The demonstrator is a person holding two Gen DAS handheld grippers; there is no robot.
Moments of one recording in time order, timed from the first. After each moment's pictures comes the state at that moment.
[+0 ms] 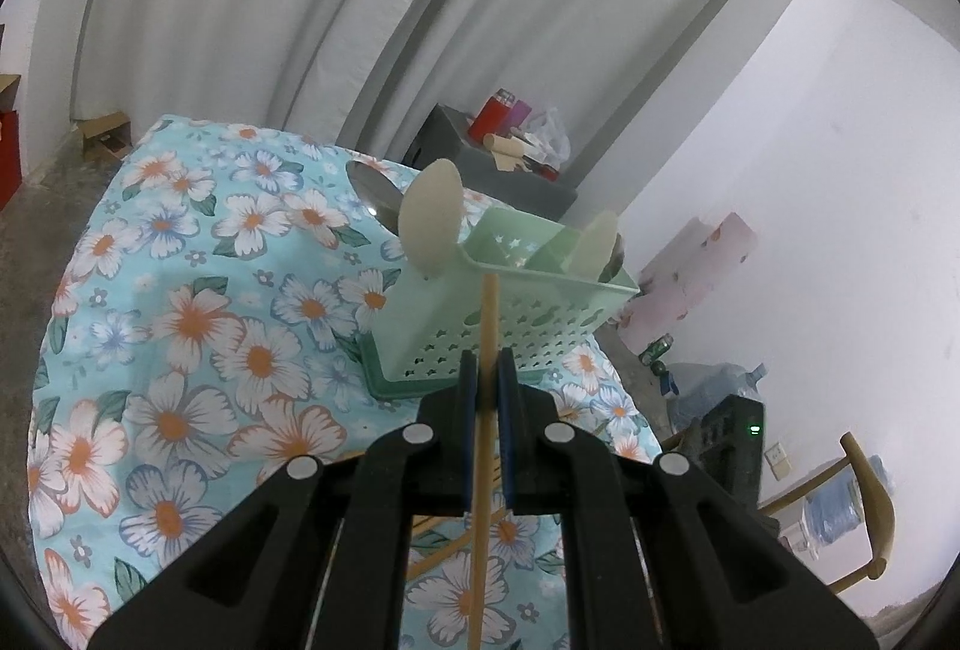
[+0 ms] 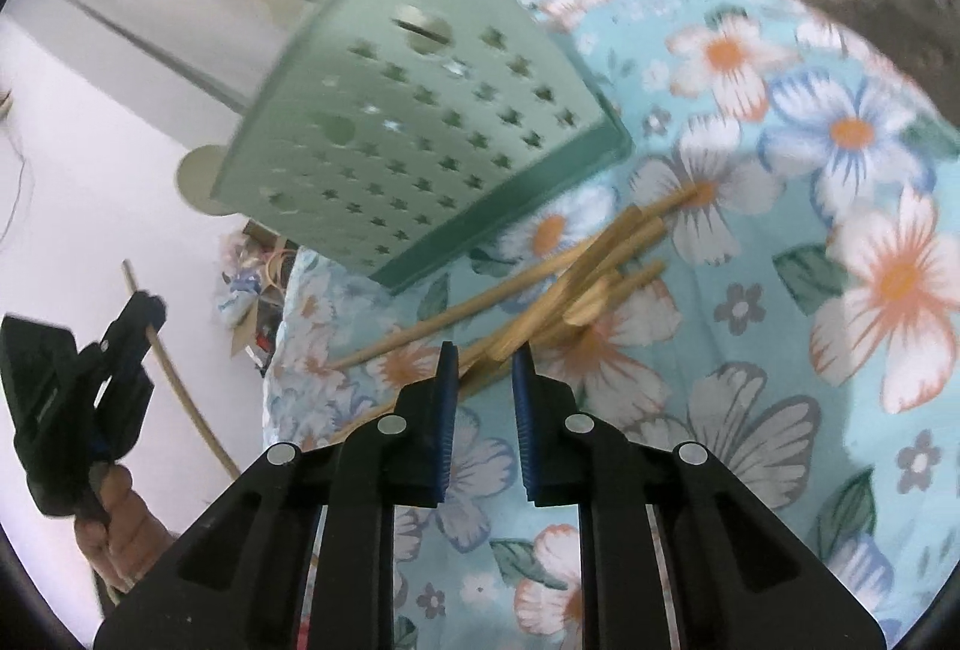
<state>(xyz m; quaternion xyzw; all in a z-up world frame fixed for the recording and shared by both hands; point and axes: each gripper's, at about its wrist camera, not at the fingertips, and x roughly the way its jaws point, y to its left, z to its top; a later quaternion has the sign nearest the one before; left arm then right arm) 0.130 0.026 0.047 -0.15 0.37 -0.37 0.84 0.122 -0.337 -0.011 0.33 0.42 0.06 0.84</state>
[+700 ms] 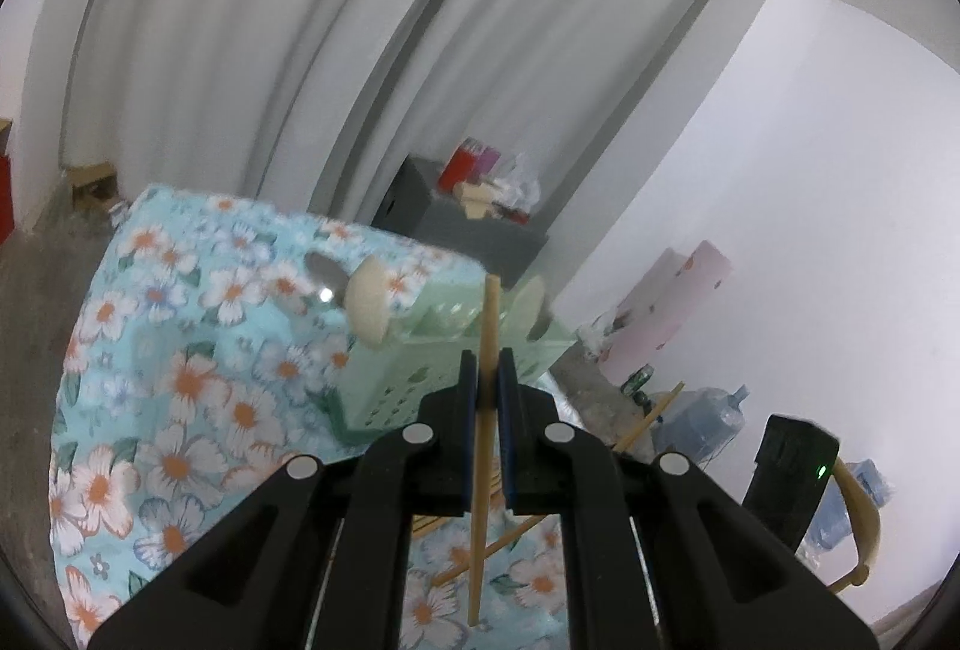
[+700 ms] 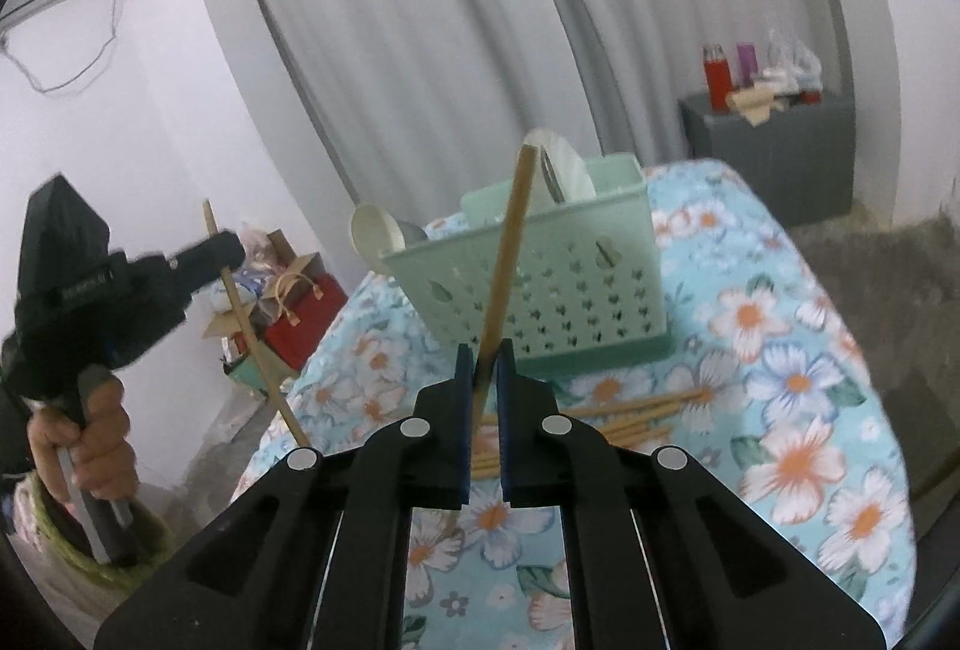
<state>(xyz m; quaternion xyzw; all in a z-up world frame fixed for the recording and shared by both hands) 0.104 0.032 0.108 -0.16 0.30 -0.39 0.85 0.078 -0.307 0.087 0.16 0.28 0.07 0.94</state>
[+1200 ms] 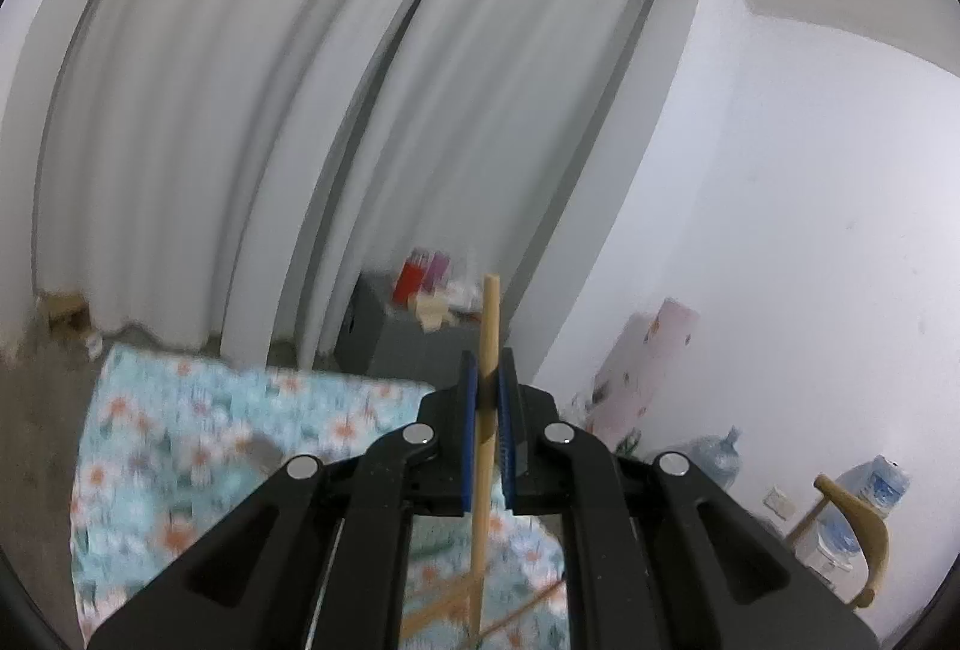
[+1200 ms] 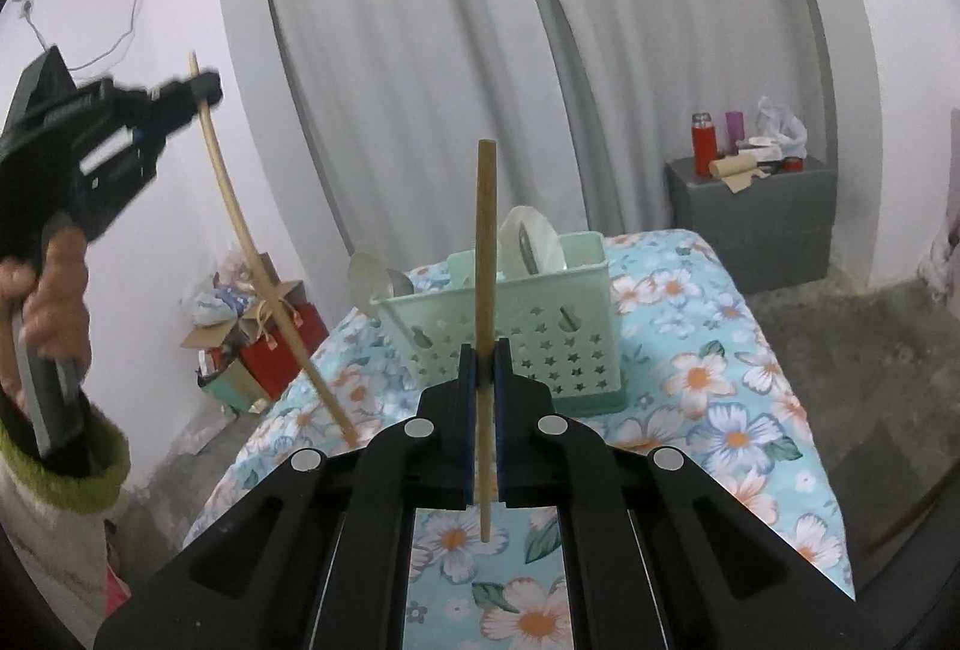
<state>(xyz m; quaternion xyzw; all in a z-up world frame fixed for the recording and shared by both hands) 0.096 0.012 0.205 -0.15 0.16 -0.42 0.88 0.058 -0.321 0.105 0.12 0.23 0.05 0.97</state>
